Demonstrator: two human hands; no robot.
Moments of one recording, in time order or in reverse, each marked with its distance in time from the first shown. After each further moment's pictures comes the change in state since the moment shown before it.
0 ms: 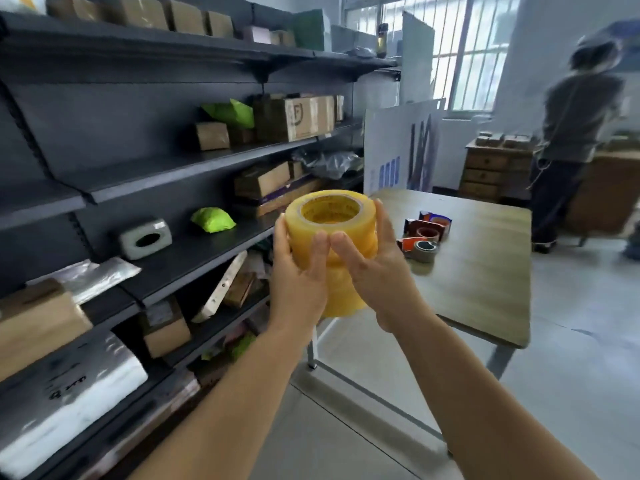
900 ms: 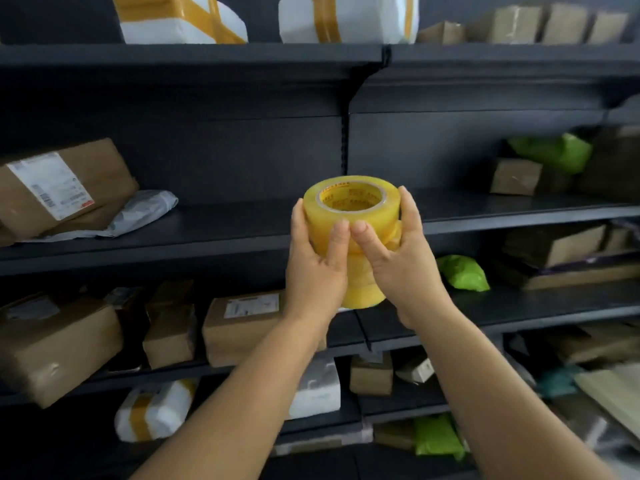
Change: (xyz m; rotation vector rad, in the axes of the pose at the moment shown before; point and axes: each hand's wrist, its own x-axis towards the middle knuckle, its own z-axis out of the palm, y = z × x) left_hand 0.163 -0.018 -0.337 0.303 0.696 0.108; right_hand 0.134 -0.054 0.393 0.184 -0.615 -0.185
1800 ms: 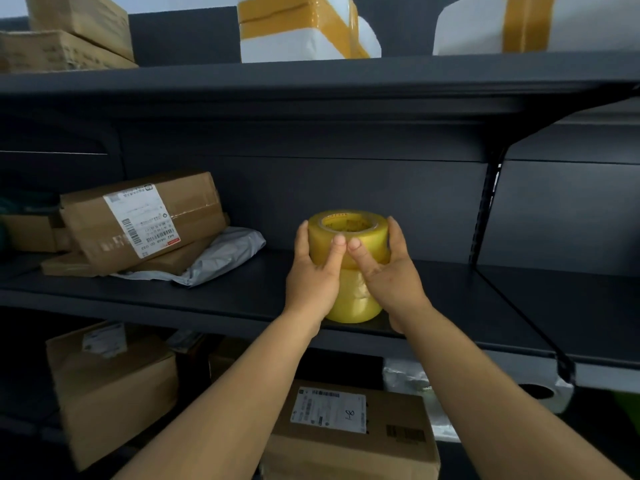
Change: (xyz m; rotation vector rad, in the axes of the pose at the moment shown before) left_hand 0.228 -0.096 -0.124 0.110 0.285 -0.160; right_hand 0.215 0.041 0.214 0.071 -0.350 0.044
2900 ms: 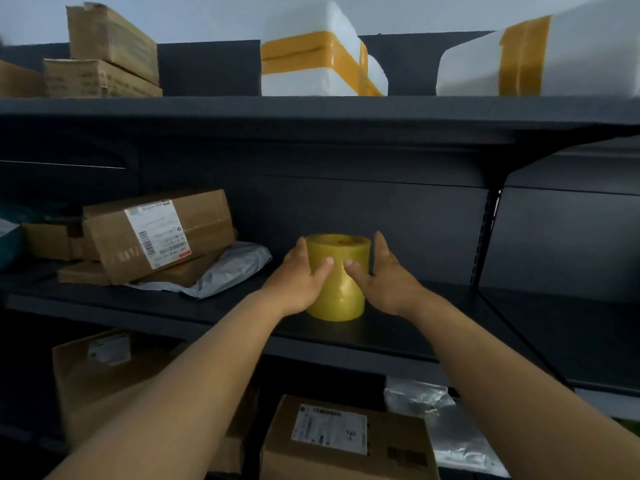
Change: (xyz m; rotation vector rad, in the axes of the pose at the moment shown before) left_hand 0.041 0.010 -0.046 0.750 -0.284 0.080; right_hand 0.026 -0.022 -0.004 -0.630 -0.259 -0.025
